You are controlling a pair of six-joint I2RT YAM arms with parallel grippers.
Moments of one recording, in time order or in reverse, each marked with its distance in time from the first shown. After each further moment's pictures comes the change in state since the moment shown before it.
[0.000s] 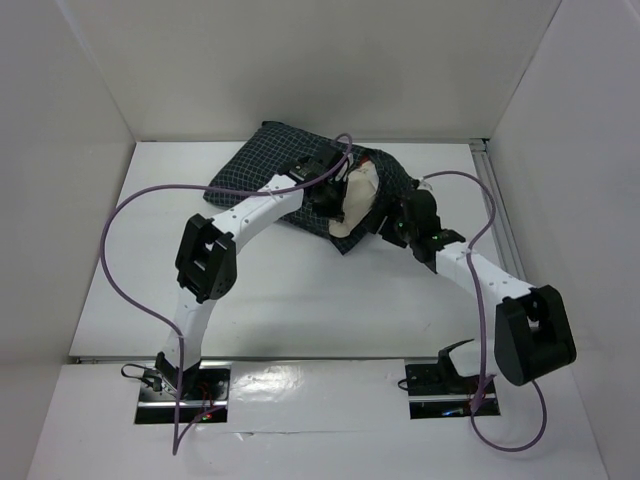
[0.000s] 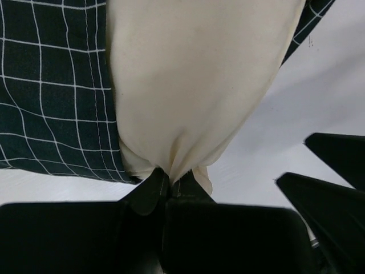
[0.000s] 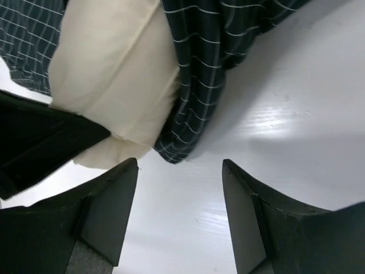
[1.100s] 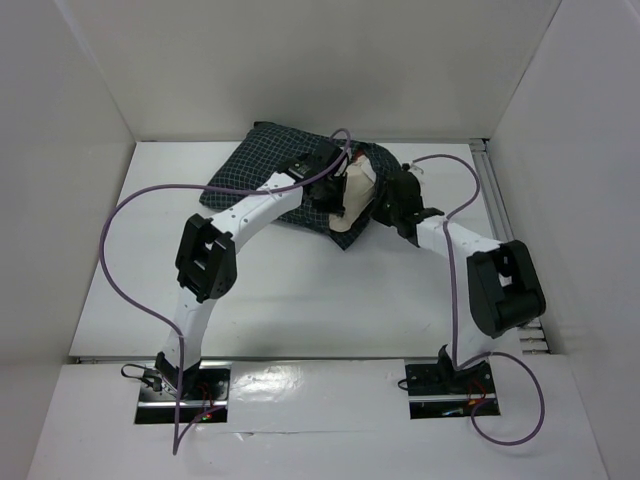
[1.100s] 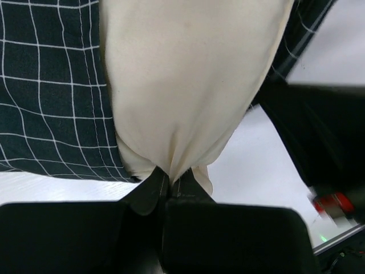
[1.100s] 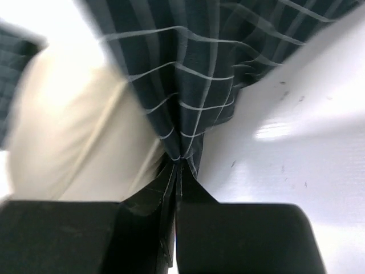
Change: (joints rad) left arm 0.005 0.005 0.027 0.012 -0.028 -0.023; right arm 0.014 0.319 0.198 0.097 0.142 -0.002
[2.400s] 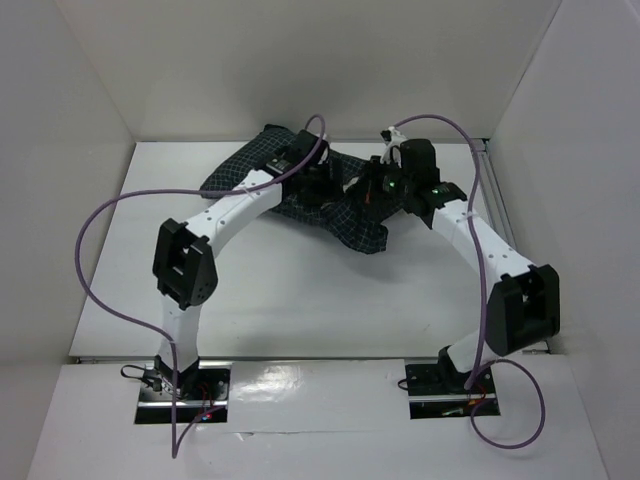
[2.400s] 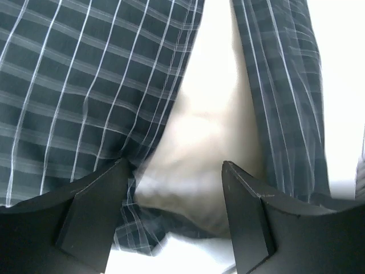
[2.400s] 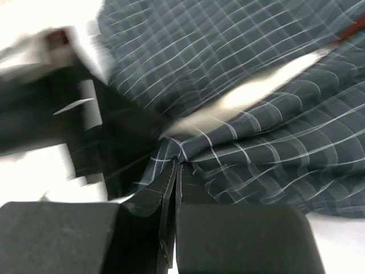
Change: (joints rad) left arm 0.038 -0.134 -0.095 0.062 0.037 -0.119; right arm -0.023 -0.152 0.244 -0.243 -0.527 -0.322
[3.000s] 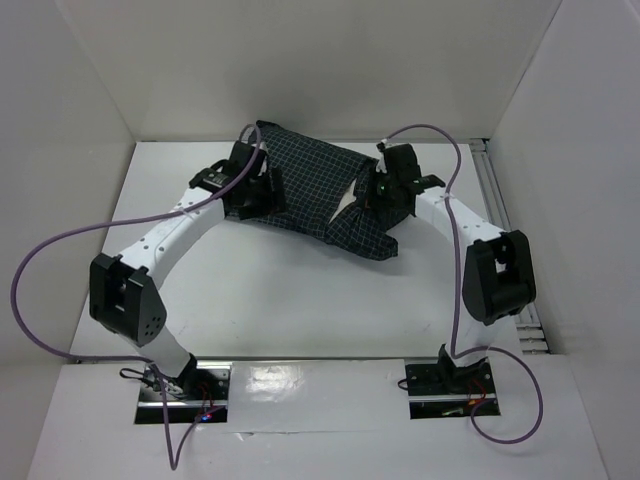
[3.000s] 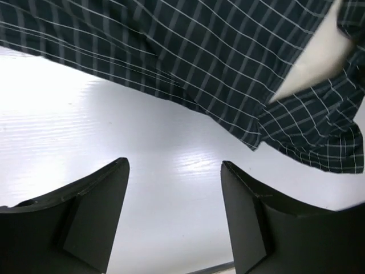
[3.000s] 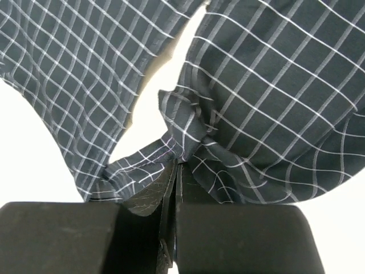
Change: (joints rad) left arm 0.173 -0.389 -0.419 -0.041 -0.079 0.029; right arm 0.003 0.228 0.082 -0.129 0.238 -0.024
